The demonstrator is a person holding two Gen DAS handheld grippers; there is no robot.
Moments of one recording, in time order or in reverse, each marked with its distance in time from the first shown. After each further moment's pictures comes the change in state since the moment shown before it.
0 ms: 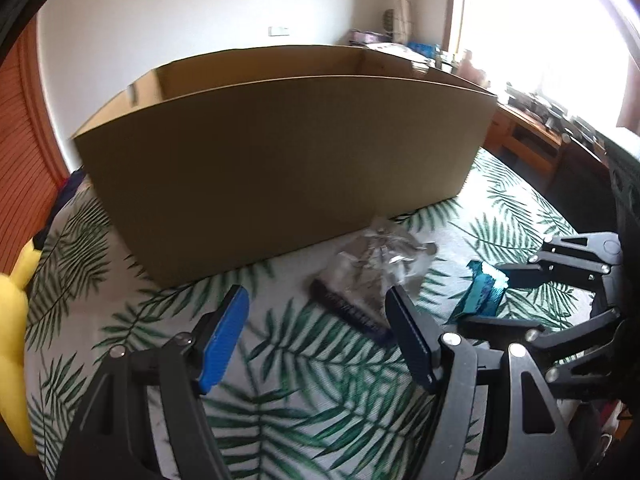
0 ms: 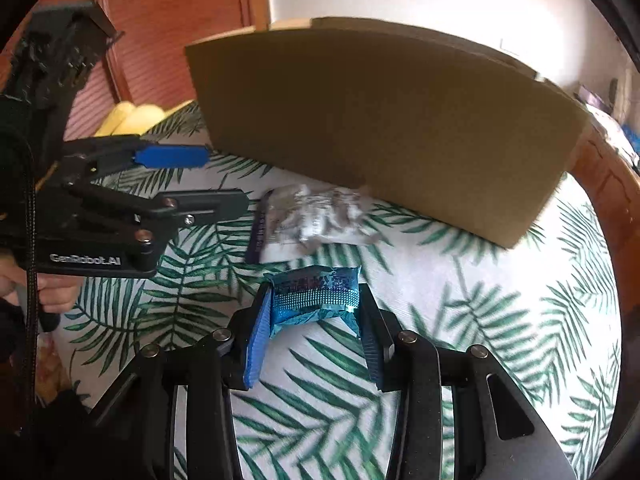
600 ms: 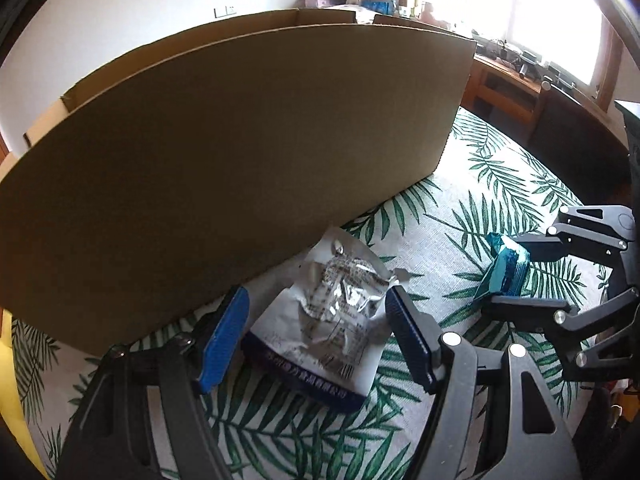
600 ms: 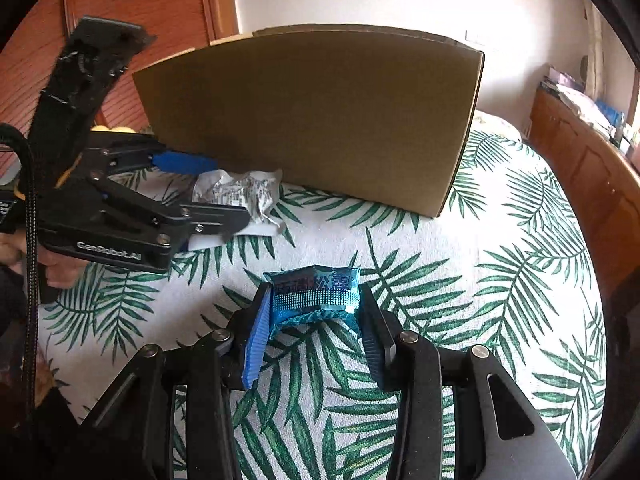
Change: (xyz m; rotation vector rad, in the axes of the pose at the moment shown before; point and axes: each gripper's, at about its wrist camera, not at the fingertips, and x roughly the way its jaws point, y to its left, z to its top) left arm 0.048 -0.036 0.036 0.146 0.129 -0.059; right arm -0.009 -0.043 -0.024 0.078 -0.036 -0.047
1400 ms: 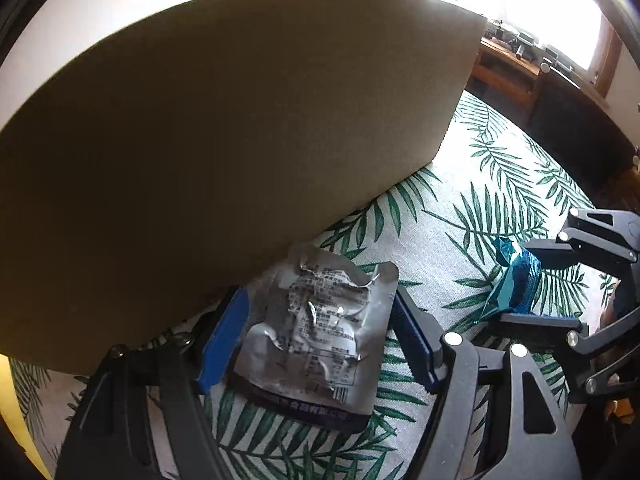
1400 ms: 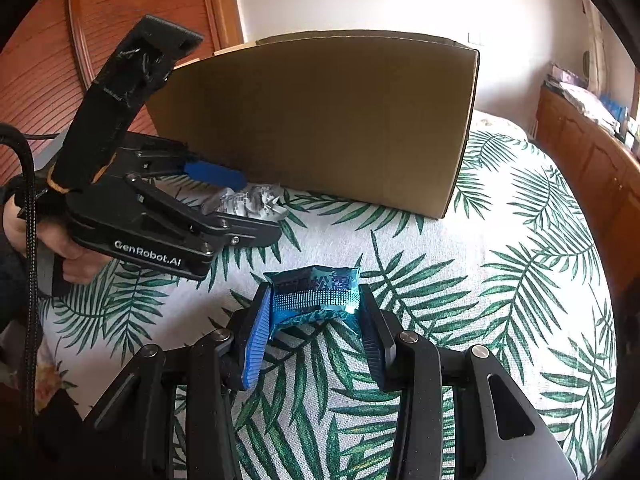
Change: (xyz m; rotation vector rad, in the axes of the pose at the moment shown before) left arm 0.019 -0.005 0.019 0.019 0.088 -0.025; right arm -0.009 -0.010 -0.008 0.016 -0.030 0.039
